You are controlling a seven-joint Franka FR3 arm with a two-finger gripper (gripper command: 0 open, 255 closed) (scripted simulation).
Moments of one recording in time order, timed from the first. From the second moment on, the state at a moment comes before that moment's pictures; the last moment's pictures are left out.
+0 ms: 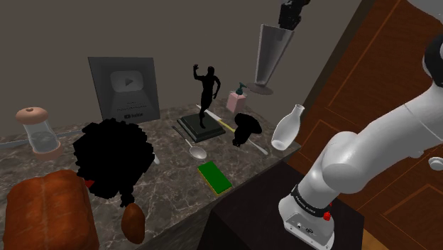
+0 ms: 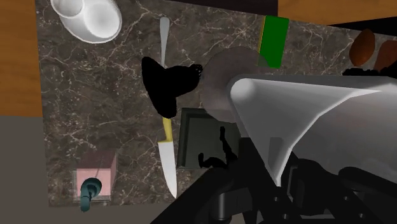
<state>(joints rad) 0.07 -0.36 -0.32 -1.62 0.09 1.22 -0.13</state>
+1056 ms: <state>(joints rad) -0.05 -0.01 -0.62 -1.30 0.15 1.16 -0.55</state>
